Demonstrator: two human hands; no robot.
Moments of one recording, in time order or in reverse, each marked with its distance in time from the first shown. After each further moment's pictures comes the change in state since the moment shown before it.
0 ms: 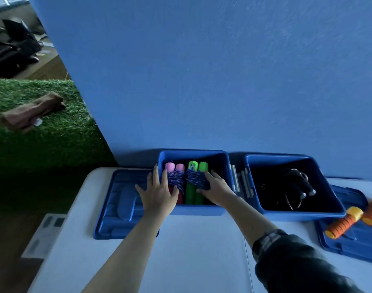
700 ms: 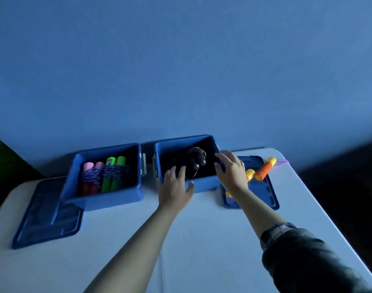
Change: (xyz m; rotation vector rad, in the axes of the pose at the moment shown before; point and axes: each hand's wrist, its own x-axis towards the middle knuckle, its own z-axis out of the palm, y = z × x) left_hand -0.121 0.292 0.025 -0.061 -0.015 0.358; right_hand -0.155 0.251 -0.133 0.040 0.810 -0.063
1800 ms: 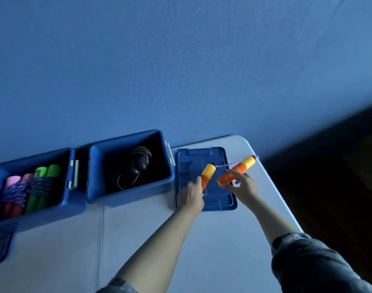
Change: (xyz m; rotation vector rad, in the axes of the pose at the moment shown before) left_hand 0.049 0.195 0.120 -0.046 -0.367 -0.002; right_hand -0.014 0.227 -0.056 0.140 -0.367 0.459
